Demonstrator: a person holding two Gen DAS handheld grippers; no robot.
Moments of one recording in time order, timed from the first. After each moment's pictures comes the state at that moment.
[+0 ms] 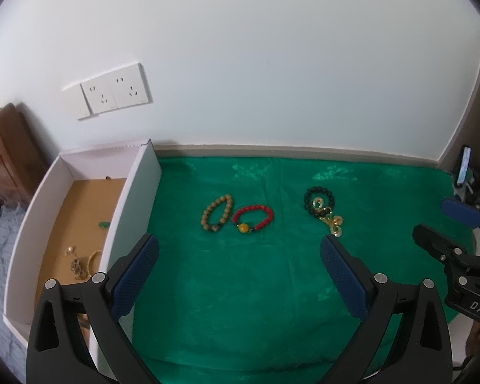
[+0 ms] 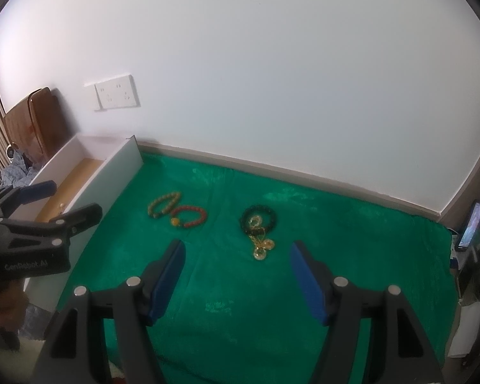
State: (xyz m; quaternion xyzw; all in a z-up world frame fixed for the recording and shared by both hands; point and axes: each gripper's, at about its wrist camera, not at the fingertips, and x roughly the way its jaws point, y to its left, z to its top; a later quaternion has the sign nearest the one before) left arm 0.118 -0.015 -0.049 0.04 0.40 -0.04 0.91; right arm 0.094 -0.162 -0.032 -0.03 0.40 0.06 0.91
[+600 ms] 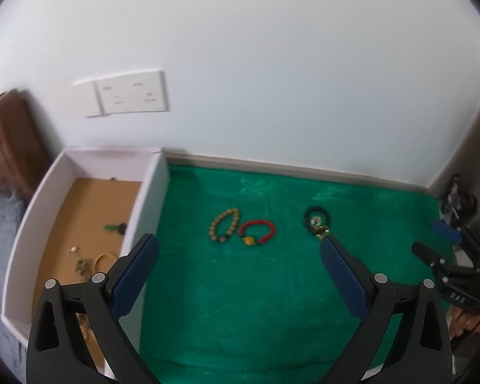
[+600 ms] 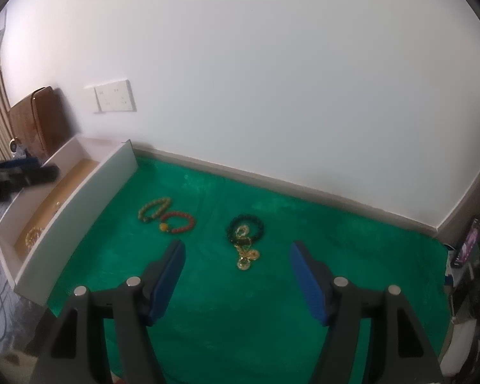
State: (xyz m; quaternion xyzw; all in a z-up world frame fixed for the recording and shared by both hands) left arm 0.124 0.027 -0.007 -0.01 0.41 -0.03 0.91; right arm 0.103 -0.196 -0.034 -0.05 0.39 0.08 0.92
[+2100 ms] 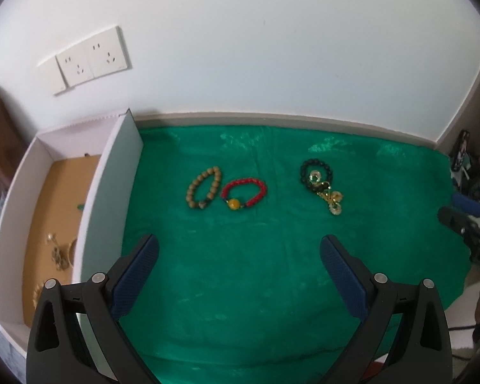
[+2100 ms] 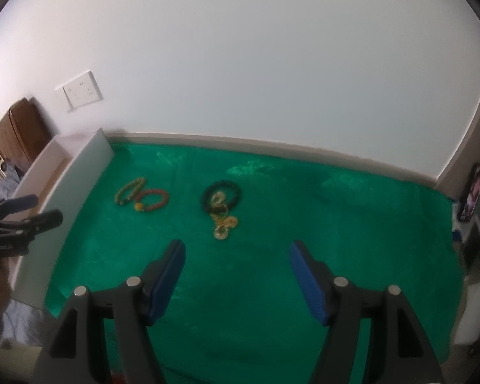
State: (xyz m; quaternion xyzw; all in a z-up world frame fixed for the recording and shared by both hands) left arm 0.147 -0.012 -0.079 0.04 0.47 -0.06 0.88; right arm 0.108 -0.231 -0.069 0.02 0.44 0.04 0.90
